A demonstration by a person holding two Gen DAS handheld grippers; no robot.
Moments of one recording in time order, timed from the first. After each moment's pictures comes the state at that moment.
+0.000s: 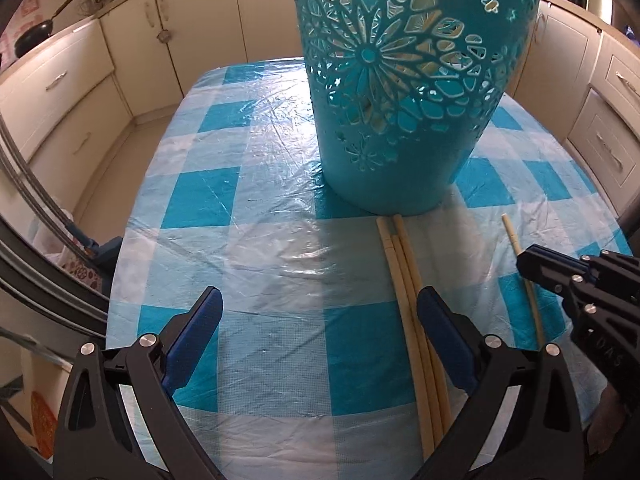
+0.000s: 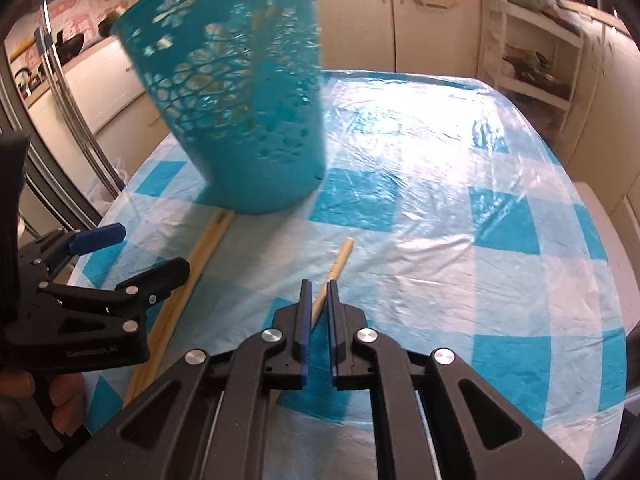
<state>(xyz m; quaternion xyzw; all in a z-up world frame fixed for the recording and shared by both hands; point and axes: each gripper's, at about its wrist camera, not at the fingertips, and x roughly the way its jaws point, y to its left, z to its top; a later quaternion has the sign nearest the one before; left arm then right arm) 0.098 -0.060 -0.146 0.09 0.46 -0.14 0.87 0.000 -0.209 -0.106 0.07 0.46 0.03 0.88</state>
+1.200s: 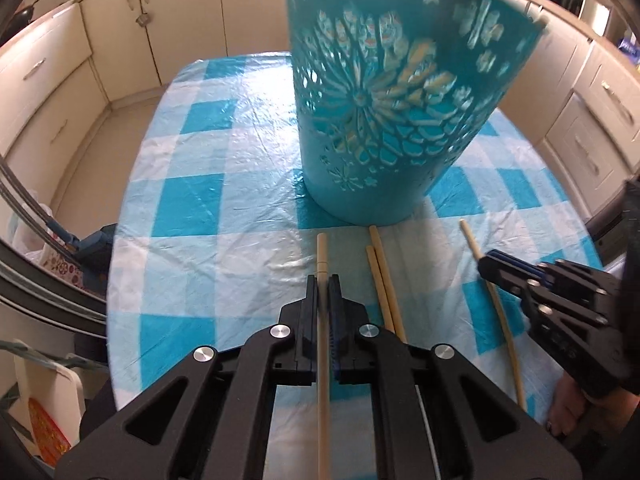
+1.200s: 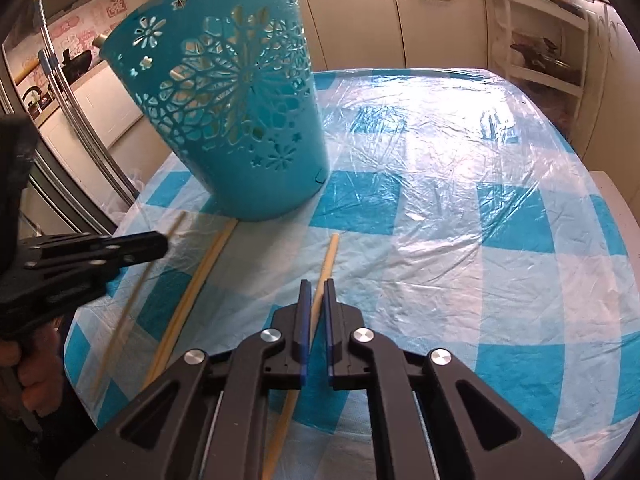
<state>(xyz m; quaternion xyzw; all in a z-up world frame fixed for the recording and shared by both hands) 0.110 -0.047 -0.119 0.06 0.50 -0.19 0.85 0.005 -0.212 -0.110 0.10 0.46 0.06 0.88</state>
